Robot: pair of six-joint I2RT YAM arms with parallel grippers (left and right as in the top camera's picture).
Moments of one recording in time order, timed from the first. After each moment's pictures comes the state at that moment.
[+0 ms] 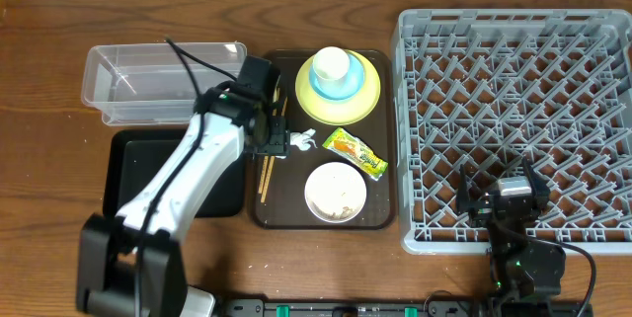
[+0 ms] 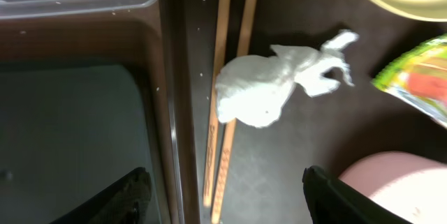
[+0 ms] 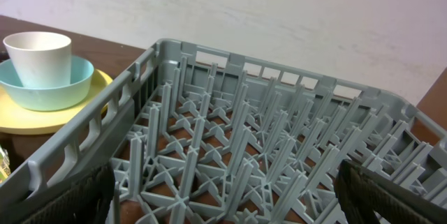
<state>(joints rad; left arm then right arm) -0.32 1.63 1.17 -0.89 -0.02 -0.30 0.01 0.01 0.01 -0.07 -0.05 -0.19</state>
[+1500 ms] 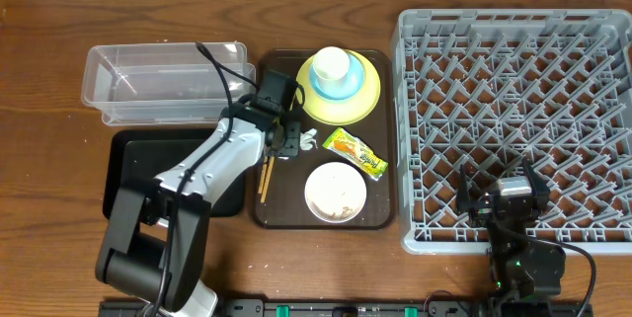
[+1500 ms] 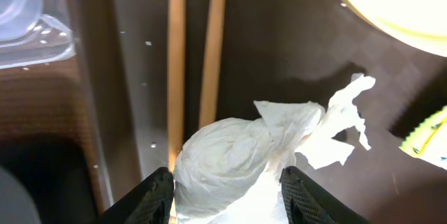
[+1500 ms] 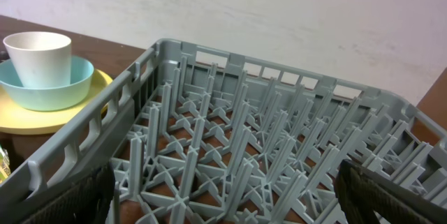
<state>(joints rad) -0.38 1.74 1.04 -0.58 -0.03 -0.30 0.01 0.01 0.01 -0.07 -0.05 -0.19</state>
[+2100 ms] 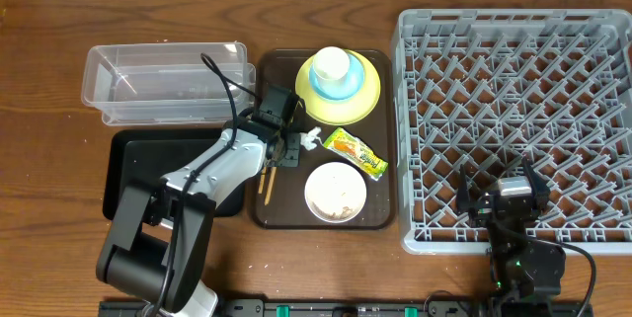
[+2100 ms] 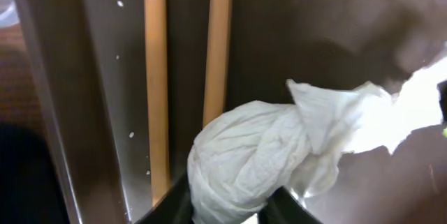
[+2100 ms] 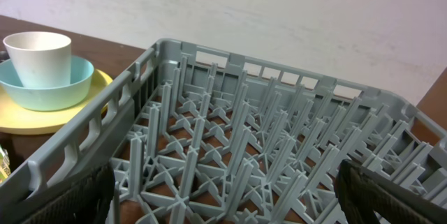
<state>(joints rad) -0.39 1.74 0.94 -0.48 -0.03 -0.30 0.01 0.01 0.01 -0.07 -0.05 -0.19</state>
